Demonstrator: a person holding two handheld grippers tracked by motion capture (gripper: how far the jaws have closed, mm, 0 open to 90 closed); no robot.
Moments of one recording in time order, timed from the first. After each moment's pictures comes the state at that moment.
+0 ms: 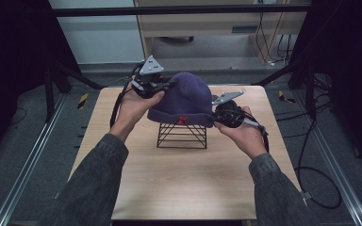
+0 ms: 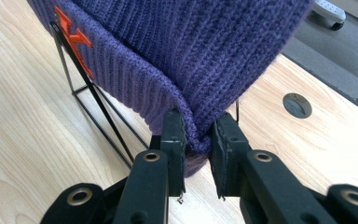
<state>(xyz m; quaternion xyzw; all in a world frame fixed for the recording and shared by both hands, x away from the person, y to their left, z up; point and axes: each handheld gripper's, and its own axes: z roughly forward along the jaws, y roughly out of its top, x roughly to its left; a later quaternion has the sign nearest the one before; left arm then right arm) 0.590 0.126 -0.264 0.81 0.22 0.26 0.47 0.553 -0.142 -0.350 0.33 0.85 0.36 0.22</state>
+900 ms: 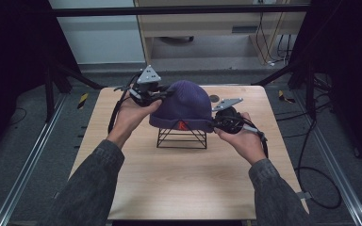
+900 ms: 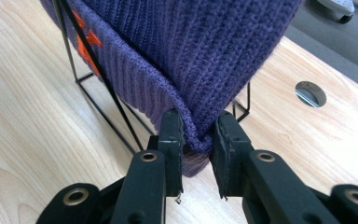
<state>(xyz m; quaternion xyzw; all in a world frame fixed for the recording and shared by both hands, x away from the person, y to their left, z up) 0.583 0.135 -0.289 0.82 0.22 0.24 0.47 0.546 -0.143 -0.368 0.33 0.85 0.36 0.21</state>
